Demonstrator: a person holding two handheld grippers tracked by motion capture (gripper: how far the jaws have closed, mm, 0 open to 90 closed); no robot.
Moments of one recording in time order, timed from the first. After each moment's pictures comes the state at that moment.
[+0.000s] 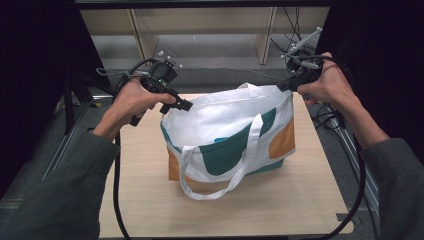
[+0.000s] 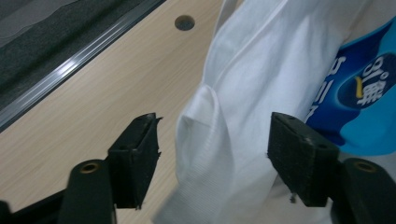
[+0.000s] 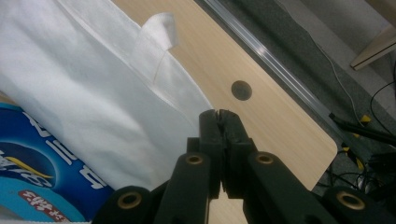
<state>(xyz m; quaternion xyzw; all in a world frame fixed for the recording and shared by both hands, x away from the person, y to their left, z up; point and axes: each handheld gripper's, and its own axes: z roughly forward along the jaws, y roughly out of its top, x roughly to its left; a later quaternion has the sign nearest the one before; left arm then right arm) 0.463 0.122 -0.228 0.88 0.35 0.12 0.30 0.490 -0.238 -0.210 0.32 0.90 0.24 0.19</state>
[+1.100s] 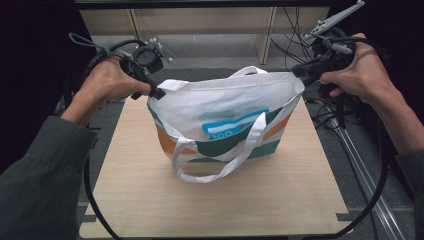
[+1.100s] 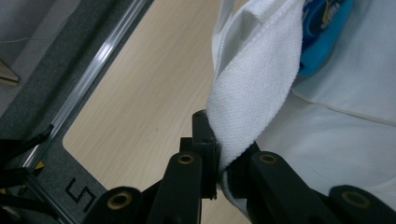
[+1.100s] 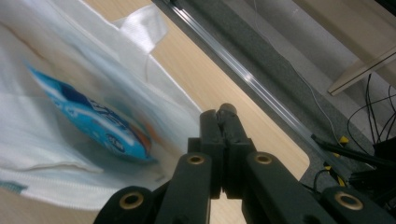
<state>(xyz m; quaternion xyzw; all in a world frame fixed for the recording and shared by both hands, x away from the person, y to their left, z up) 0.440 0.142 -0.167 0.93 0.27 0.17 0.18 0.447 -0.255 -0.150 0.31 0.88 0.29 0.23</state>
